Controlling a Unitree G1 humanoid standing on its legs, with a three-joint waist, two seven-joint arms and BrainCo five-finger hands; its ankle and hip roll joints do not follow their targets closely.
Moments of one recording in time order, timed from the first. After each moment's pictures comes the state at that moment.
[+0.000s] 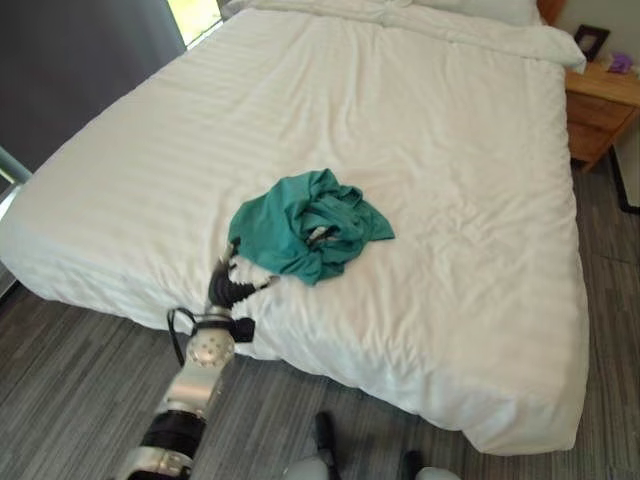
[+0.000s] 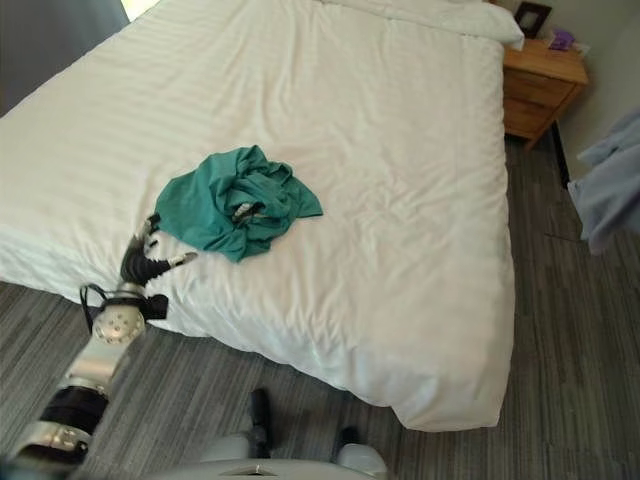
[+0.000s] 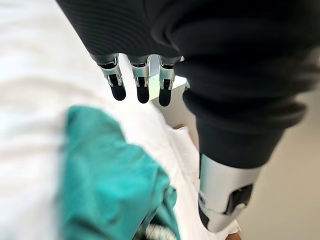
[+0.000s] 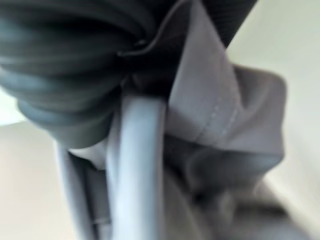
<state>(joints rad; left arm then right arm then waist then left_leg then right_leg) -0.25 0.56 -0.08 0.35 -0.04 -0.15 0.32 -0.22 -1.37 -0.35 0.52 0.01 -0.06 -0.32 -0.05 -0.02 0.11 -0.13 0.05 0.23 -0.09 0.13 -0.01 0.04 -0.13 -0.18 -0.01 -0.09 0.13</state>
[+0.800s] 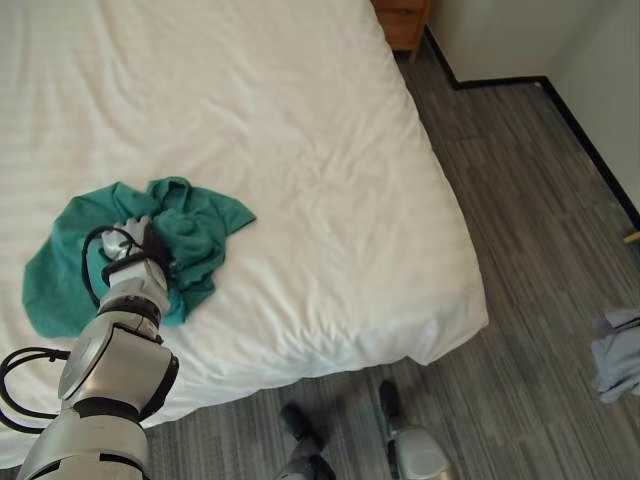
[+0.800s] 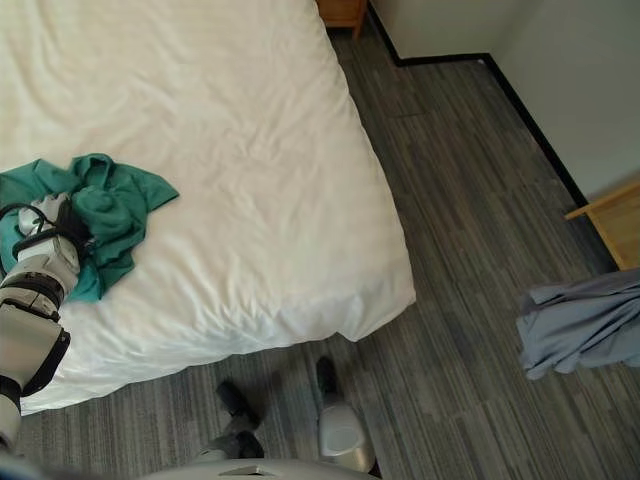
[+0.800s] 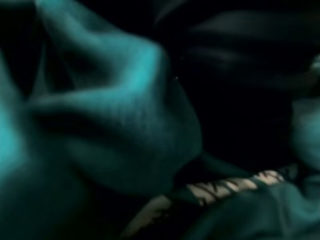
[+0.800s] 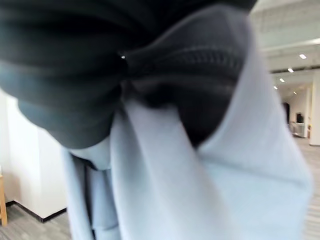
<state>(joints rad) -0.92 0.74 -0.49 1.39 0.56 0.11 0.32 0.22 -1.08 -0.44 0.41 -0.09 -0.05 -0.28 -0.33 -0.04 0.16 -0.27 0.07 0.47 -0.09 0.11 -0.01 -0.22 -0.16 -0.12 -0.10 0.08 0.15</state>
